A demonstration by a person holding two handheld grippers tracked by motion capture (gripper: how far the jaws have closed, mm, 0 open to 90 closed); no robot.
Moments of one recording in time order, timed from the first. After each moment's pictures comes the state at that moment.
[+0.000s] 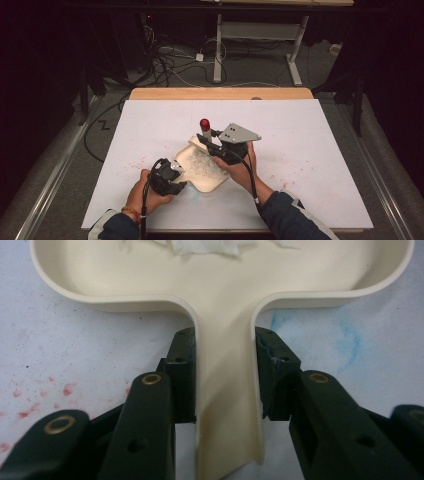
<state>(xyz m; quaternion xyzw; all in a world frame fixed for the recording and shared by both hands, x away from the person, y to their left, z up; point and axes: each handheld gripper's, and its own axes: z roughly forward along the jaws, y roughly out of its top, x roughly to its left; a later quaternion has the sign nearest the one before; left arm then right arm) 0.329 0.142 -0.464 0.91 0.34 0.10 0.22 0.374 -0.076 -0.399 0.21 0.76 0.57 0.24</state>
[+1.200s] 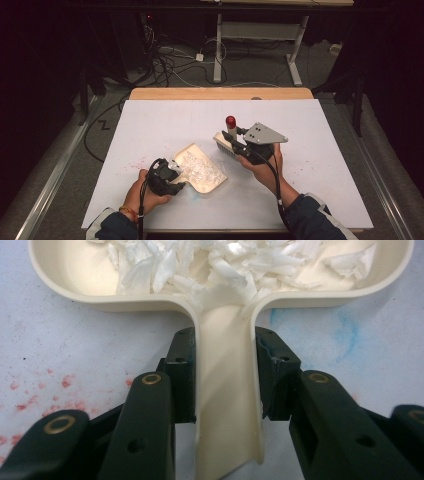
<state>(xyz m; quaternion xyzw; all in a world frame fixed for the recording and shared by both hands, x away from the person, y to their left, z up) 0.329 0.148 -0.464 0.91 0.33 0.09 0.22 0.363 -0.132 -0.382 0.22 0.76 0.53 0.31</state>
